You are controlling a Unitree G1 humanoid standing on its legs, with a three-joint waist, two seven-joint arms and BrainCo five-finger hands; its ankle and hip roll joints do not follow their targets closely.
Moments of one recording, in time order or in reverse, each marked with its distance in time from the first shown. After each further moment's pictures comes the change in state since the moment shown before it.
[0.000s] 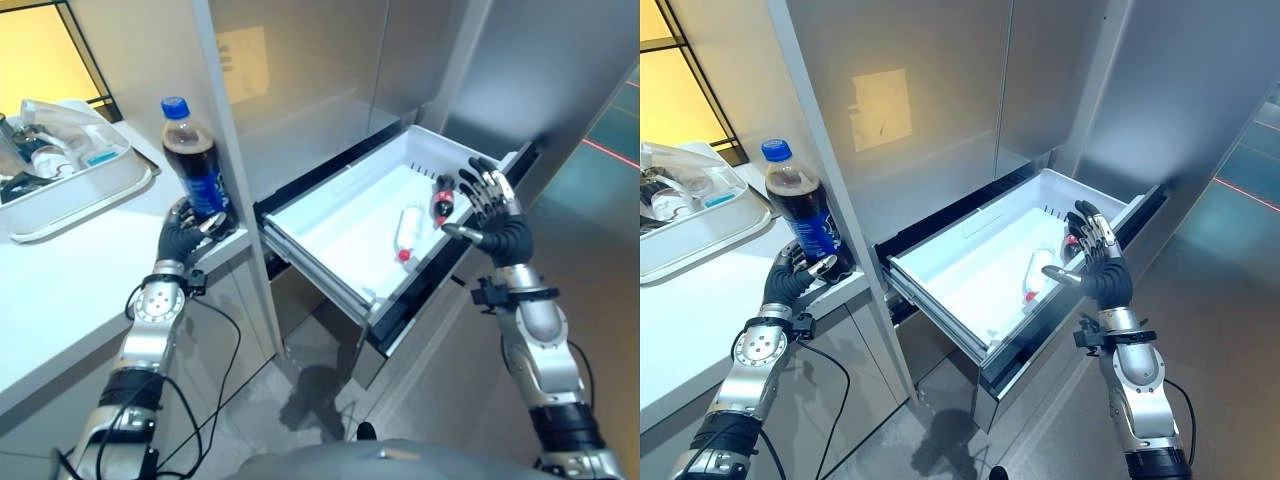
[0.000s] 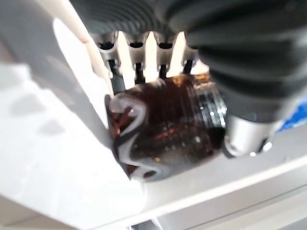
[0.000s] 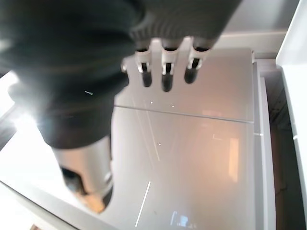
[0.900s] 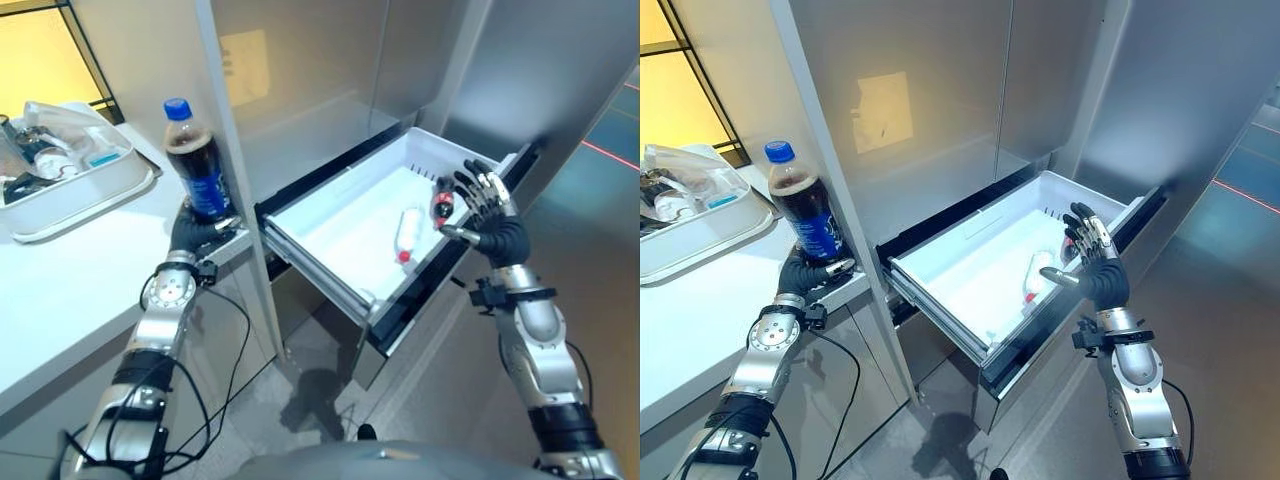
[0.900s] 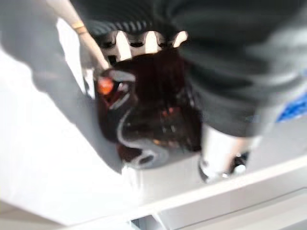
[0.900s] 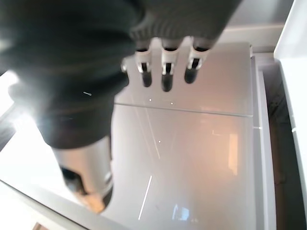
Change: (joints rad) left arm -0.100 -0.020 -0.048 0.103 -0.006 0.024 -0.003; right arm 0.001 0.005 0.006 0.000 0.017 0.018 0.019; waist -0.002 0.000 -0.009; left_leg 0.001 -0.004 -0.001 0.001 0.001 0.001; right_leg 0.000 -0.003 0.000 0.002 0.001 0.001
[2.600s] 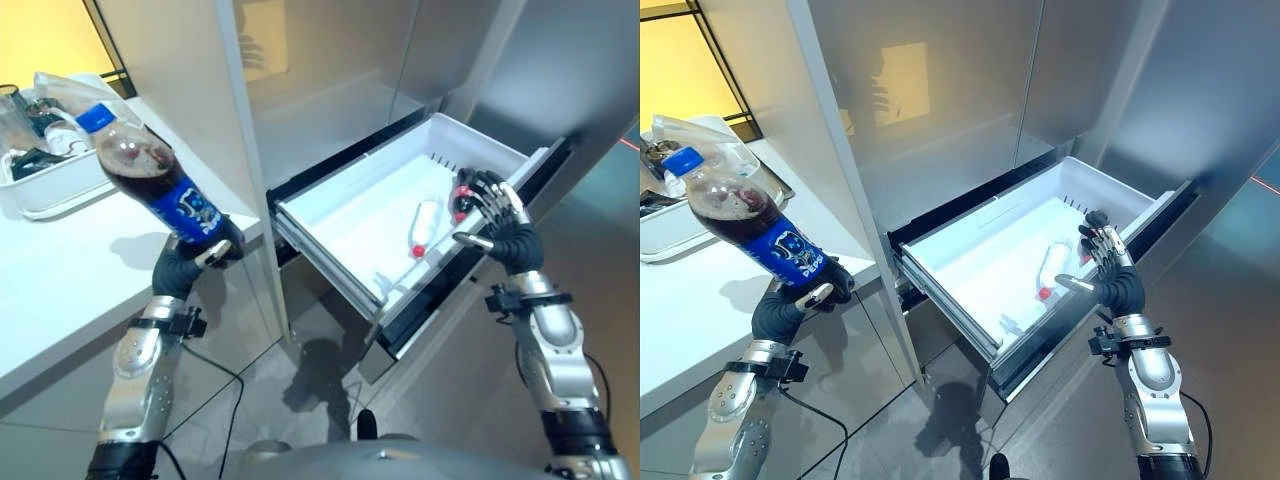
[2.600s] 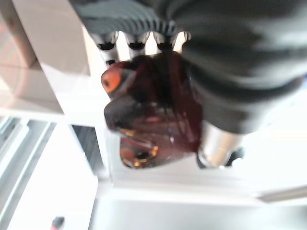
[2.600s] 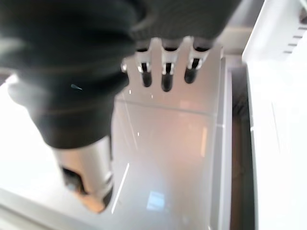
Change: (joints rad) left arm 0.449 -0.041 0.104 -0.591 -0.398 -0.008 -0.381; right arm 0.025 -0.063 -0.079 0.072 0.053 0.039 0.130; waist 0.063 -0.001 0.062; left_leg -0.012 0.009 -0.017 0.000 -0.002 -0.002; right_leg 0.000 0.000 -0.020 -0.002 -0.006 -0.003
